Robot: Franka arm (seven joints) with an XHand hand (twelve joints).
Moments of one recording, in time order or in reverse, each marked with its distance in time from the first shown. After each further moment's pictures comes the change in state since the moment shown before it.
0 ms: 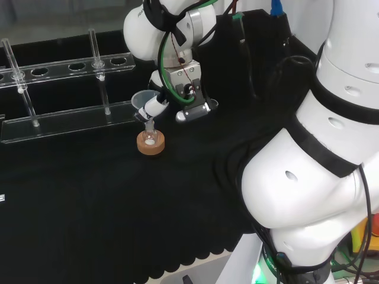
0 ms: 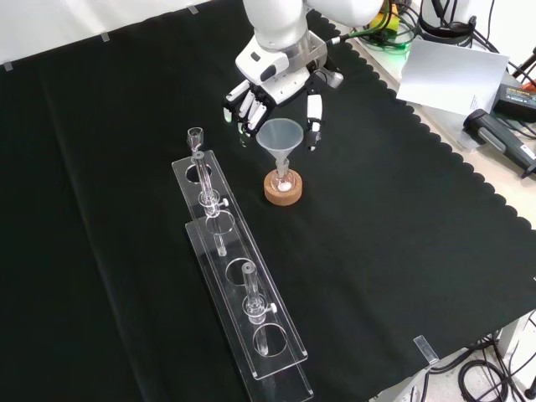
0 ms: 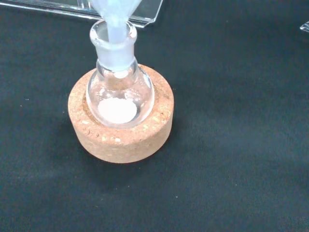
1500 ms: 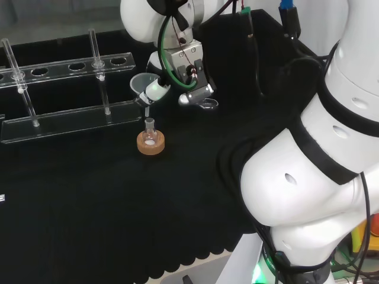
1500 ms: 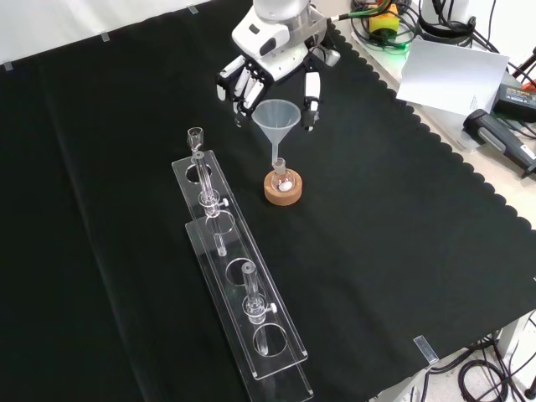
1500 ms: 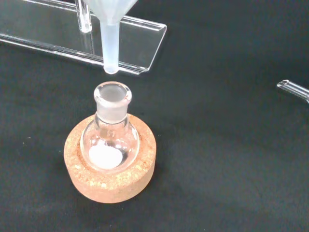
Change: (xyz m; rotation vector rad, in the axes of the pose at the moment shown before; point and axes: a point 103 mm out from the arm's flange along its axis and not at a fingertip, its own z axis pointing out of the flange) arm -0.009 -0.007 -0.050 -0.051 -0.050 -0.038
